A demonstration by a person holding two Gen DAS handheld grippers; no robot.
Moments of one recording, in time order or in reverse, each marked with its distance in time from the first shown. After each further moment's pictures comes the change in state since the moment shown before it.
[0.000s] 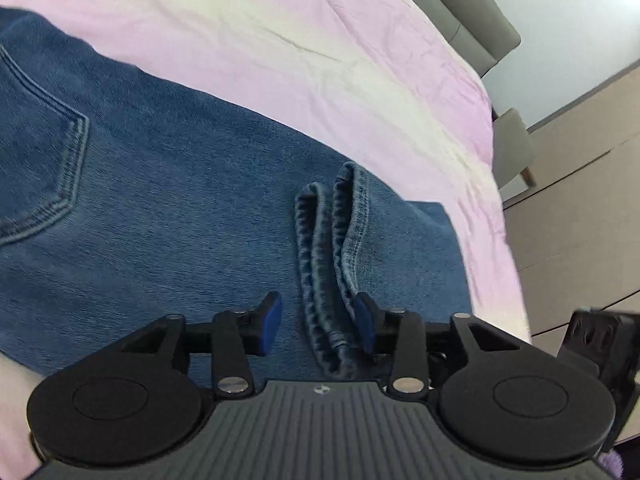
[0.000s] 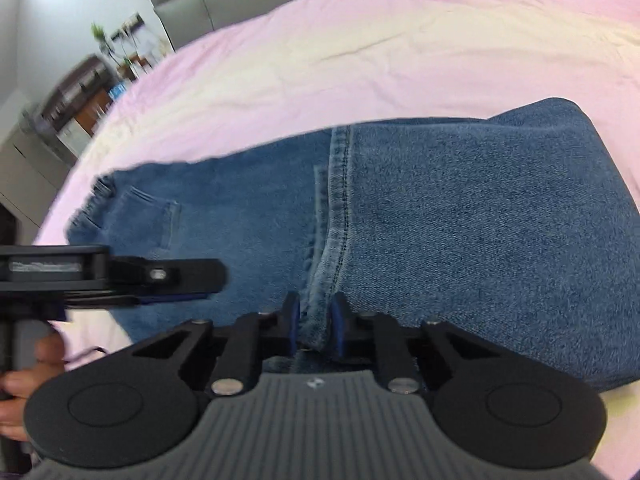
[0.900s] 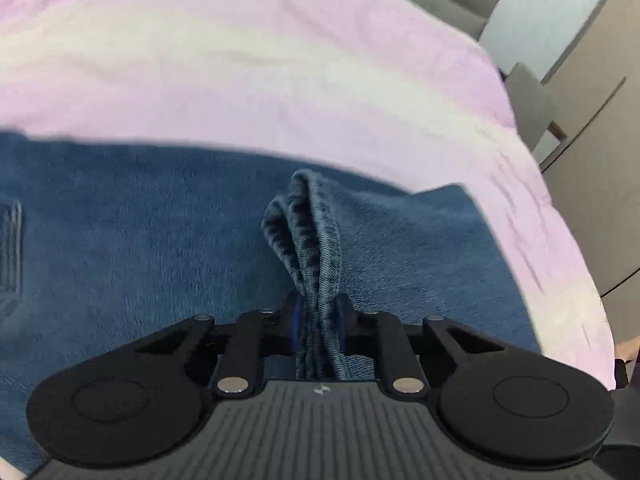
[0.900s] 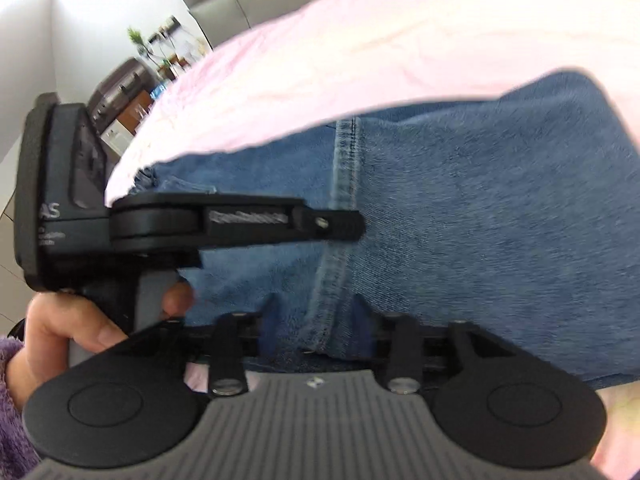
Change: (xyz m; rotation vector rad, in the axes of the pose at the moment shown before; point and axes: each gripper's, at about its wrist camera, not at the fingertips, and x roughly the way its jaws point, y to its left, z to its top) left arm 0.054 -0.073 0.000 0.292 -0.078 0.199; right arm 0.005 -0.012 -0.019 -0.023 -0.006 0.117
